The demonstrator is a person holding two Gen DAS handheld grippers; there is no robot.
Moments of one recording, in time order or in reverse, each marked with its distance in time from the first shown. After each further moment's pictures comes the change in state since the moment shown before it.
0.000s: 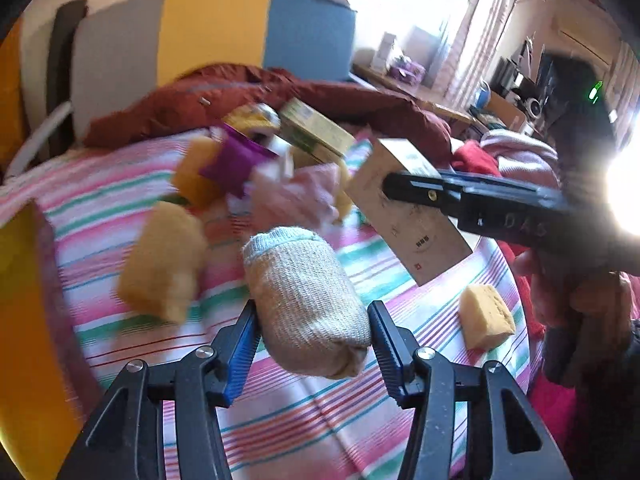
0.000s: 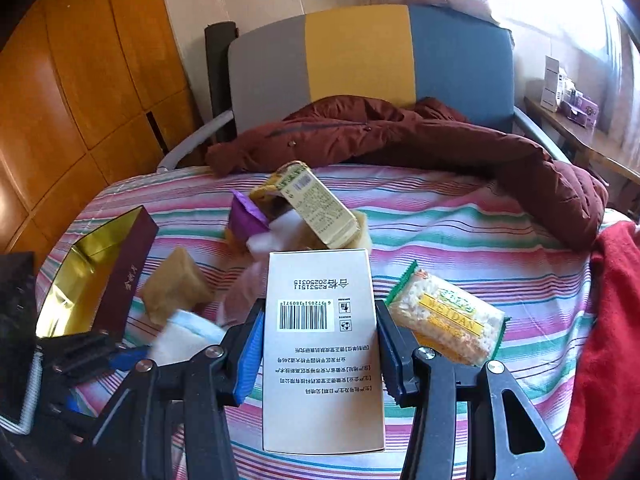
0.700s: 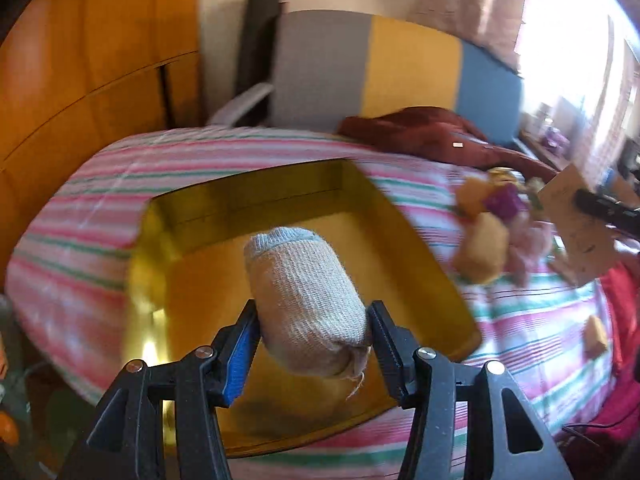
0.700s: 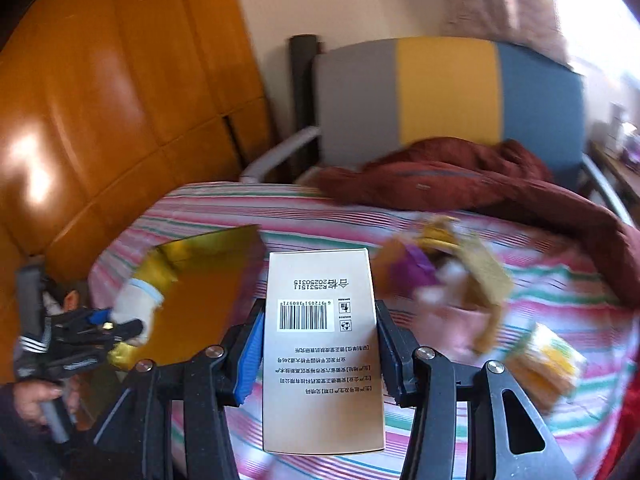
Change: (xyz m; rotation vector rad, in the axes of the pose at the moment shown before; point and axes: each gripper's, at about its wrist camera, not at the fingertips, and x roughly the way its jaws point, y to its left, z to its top) left arm -0.141 0.180 -0.085 -0.321 -0.092 0.449; right arm -0.015 0.147 0.029 -0.141 -0.044 0.221
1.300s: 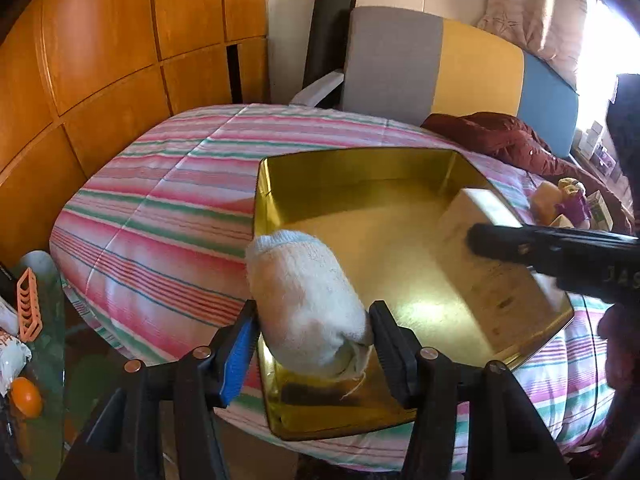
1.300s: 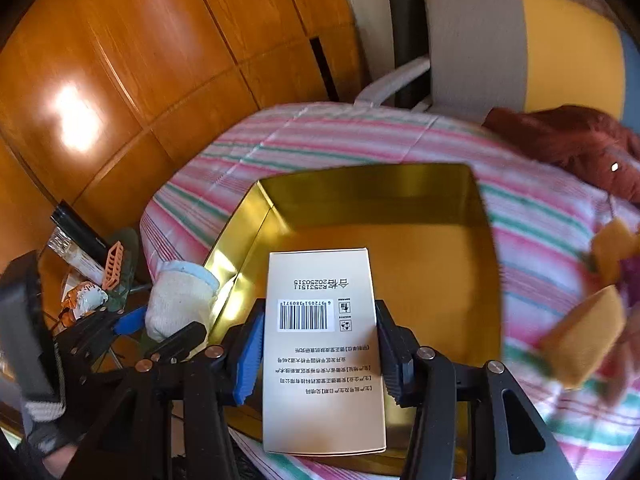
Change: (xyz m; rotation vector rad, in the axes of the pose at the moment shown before) left arm -0.007 0.083 -0.029 -0.102 0.023 0.141; right arm 0.146 0.177 -0.015 -0.047 0.257 0.189
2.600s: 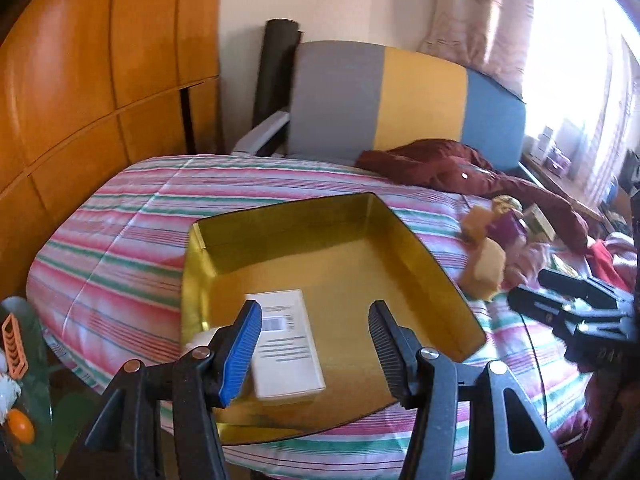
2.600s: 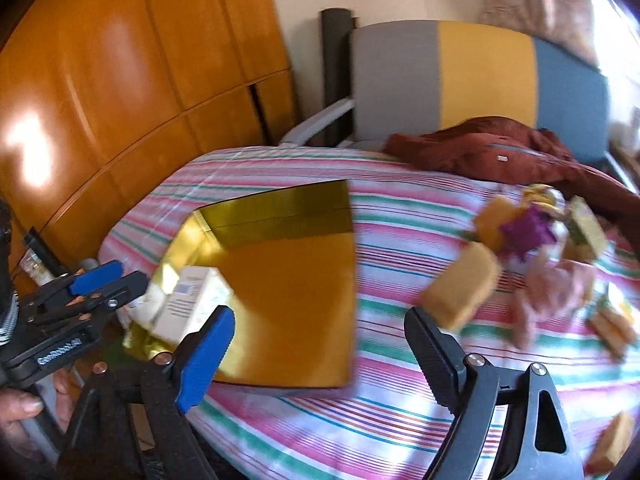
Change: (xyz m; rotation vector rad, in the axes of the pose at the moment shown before) left arm -0.049 -0.065 0.023 0.095 -0.121 -0.146; right arm -0.112 -0.060 -0.058 0.092 -0.201 -0.258
